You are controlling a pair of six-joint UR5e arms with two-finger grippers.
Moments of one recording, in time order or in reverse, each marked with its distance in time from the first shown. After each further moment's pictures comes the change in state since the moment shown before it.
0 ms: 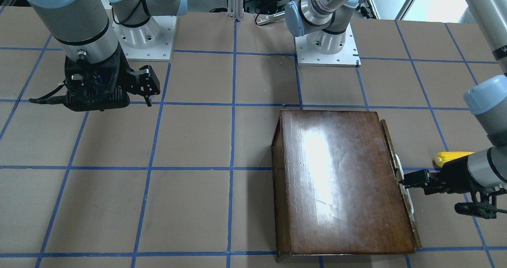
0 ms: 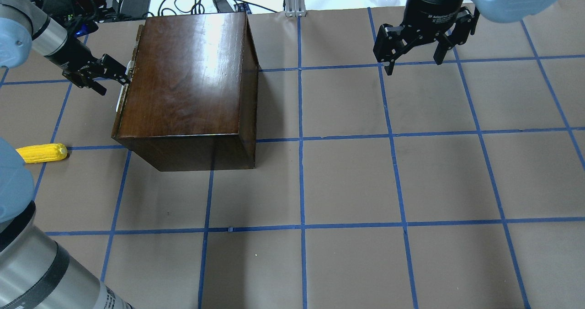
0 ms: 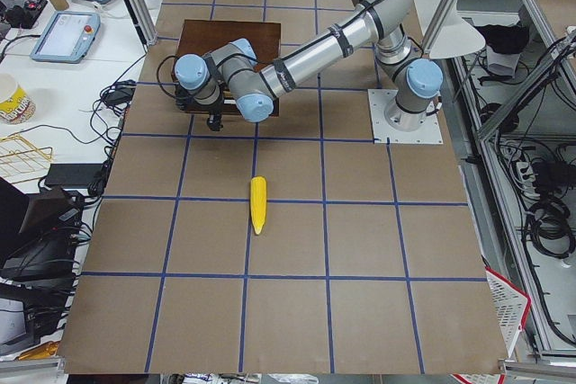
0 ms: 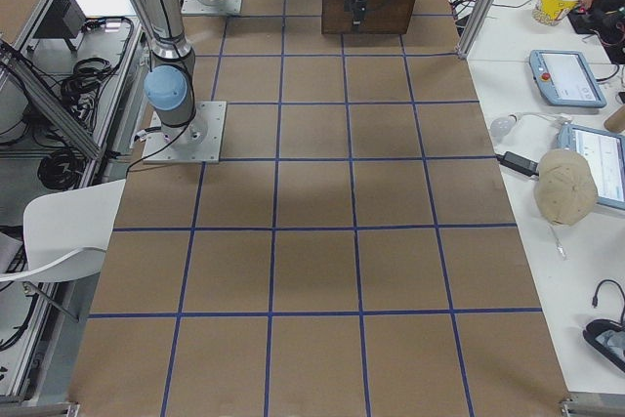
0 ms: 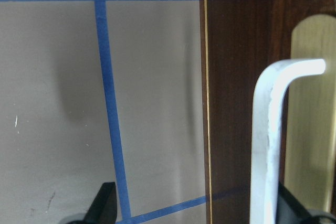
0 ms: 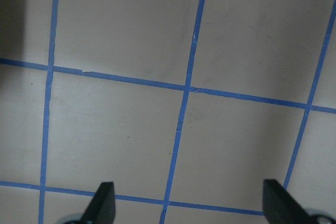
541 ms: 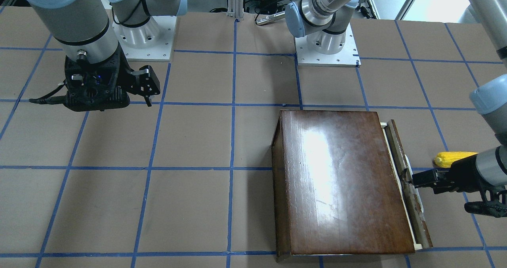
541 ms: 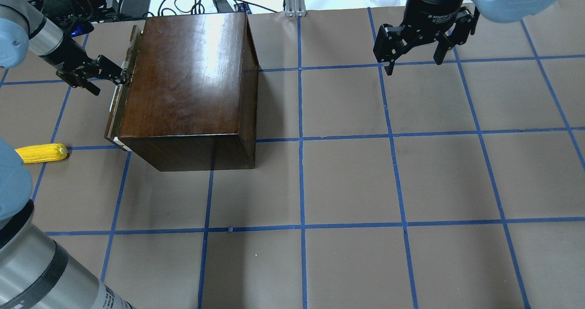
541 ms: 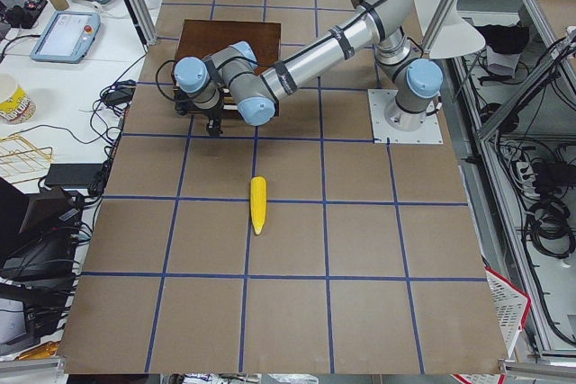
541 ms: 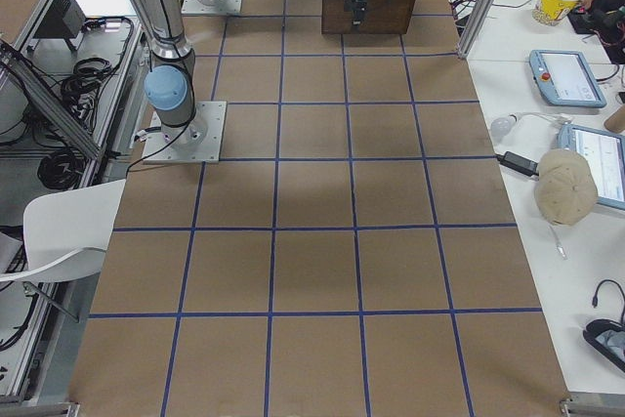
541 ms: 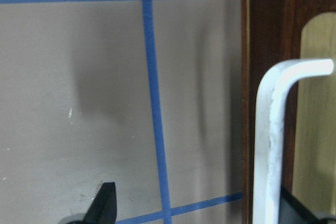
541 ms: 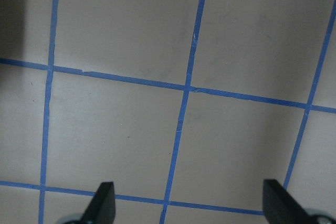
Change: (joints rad) left arm 0.035 -0.001 0.007 0.007 0.018 0.005; right arm 0.000 0.000 0.000 0.001 0.000 0.000
